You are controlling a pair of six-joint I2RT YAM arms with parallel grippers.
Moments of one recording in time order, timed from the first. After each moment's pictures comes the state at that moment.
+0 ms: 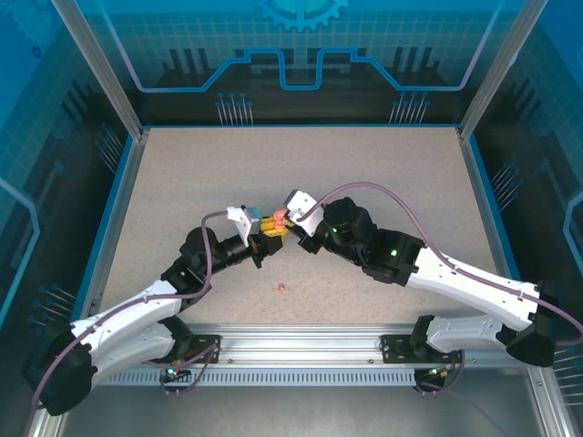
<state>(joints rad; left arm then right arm) -0.65 0.92 0.41 0.53 0.35 -0.20 1.05 1.18 1.09 -0.31 0.26 -0.21</state>
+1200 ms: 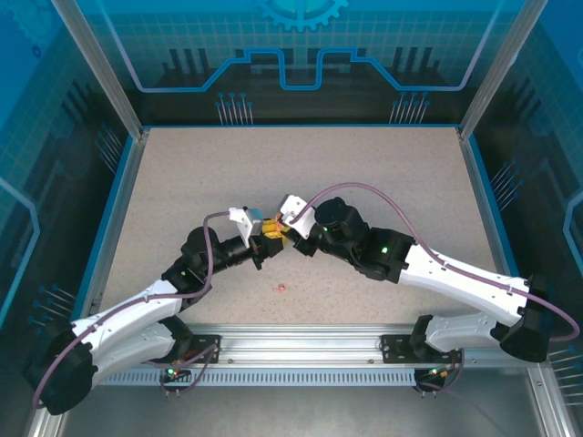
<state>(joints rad) -0.65 0.93 0.41 0.52 0.38 -0.20 1.04 1.22 1.10 -0.33 0.20 -0.21</state>
